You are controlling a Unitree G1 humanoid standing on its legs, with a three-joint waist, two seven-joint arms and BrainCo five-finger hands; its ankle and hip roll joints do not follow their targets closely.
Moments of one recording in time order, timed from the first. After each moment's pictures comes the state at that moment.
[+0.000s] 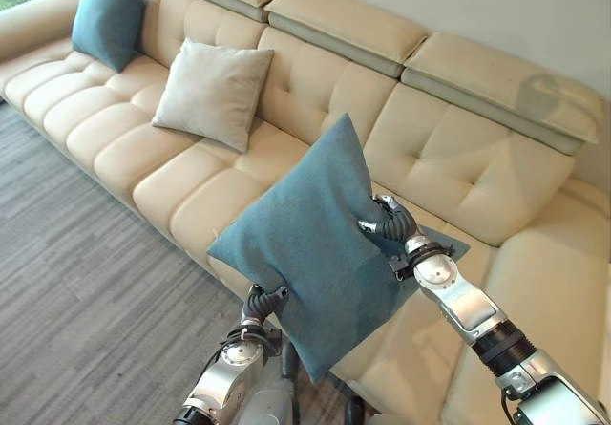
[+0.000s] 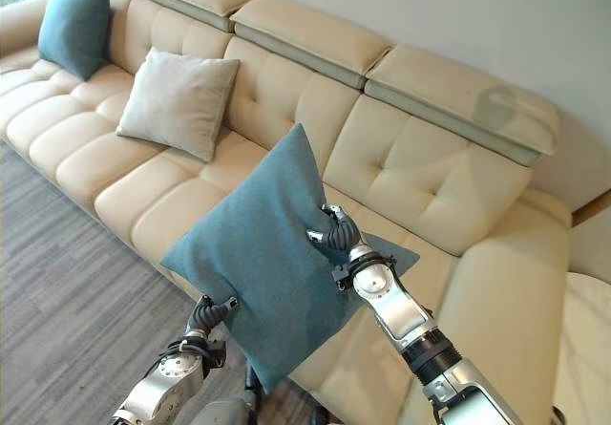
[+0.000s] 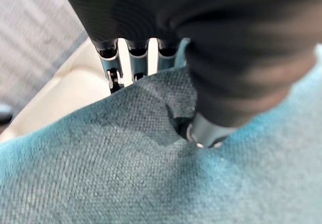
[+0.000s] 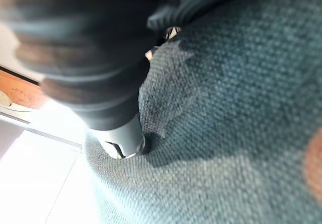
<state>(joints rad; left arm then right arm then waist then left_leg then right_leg) 0.04 0.30 -0.41 0.22 -0.41 0.13 0.41 -0.31 -0.38 0.45 0.14 0.14 0.16 -0.20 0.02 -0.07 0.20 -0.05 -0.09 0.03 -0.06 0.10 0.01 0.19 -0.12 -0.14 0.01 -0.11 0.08</state>
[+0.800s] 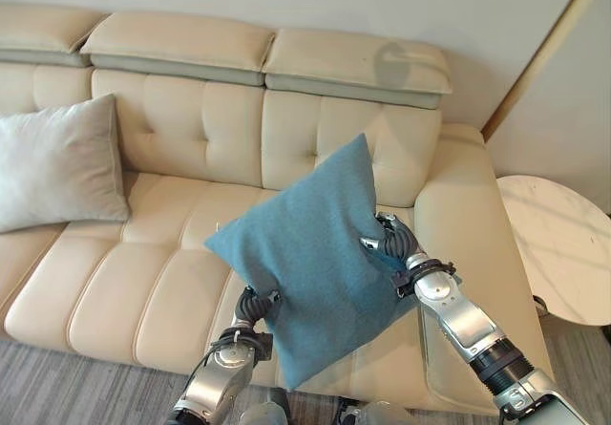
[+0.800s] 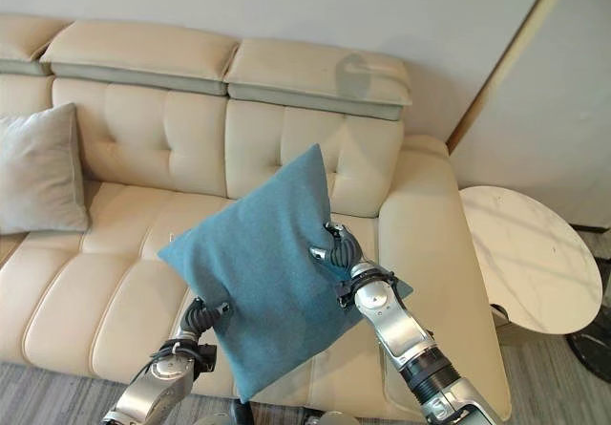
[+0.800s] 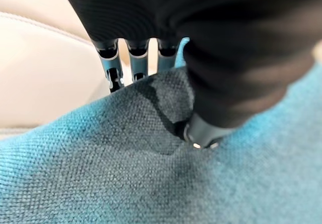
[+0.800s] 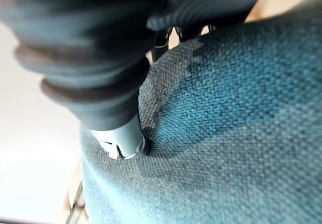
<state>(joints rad) 0.06 0.31 -0.37 0.24 -0.33 0.15 0.37 -0.30 -0.37 0.47 0.16 0.10 0.17 -0.18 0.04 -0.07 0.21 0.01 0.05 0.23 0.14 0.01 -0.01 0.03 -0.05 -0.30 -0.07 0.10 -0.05</state>
